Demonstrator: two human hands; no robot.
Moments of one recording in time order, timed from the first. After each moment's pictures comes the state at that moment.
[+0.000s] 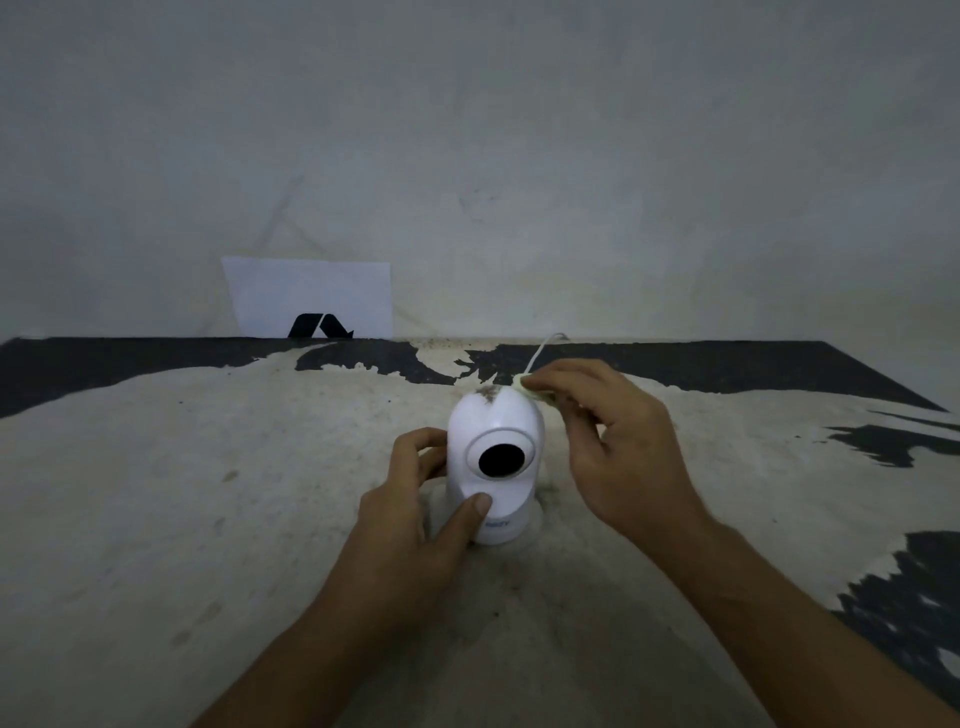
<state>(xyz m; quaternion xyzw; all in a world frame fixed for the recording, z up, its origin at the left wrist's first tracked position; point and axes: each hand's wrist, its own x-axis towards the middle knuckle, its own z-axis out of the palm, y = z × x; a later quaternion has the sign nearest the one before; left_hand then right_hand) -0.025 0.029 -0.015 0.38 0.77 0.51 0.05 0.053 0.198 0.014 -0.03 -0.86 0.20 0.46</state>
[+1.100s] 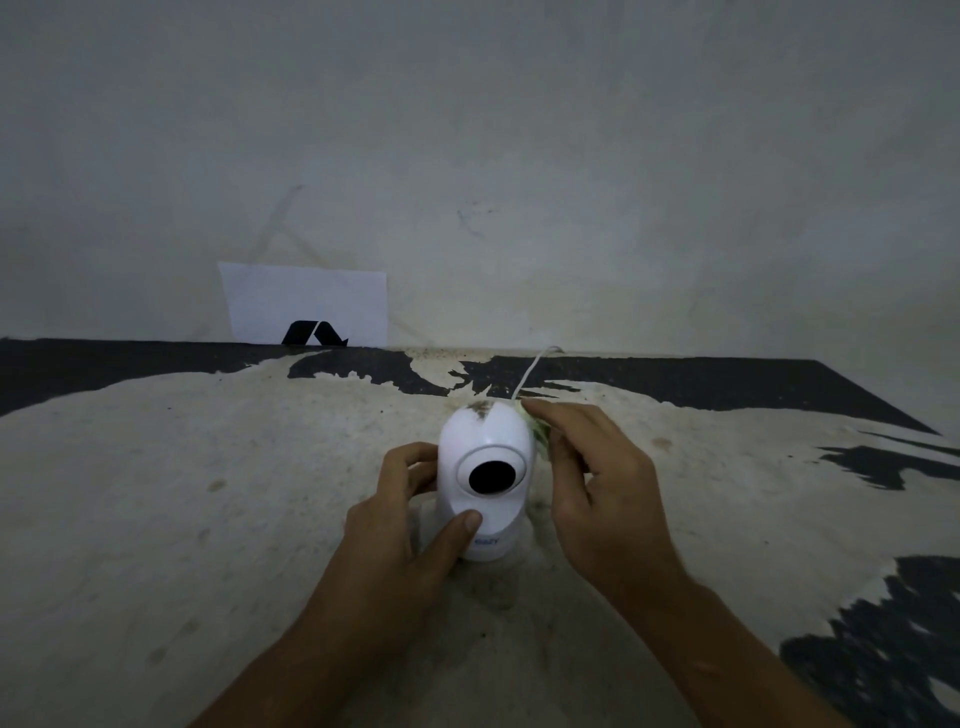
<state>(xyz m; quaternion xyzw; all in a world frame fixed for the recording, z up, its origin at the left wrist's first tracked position) -0.029 0.031 -0.018 0.39 0.76 0.51 0.03 0.057 0.187 -0.002 -0.07 -0.85 0.22 0.47</state>
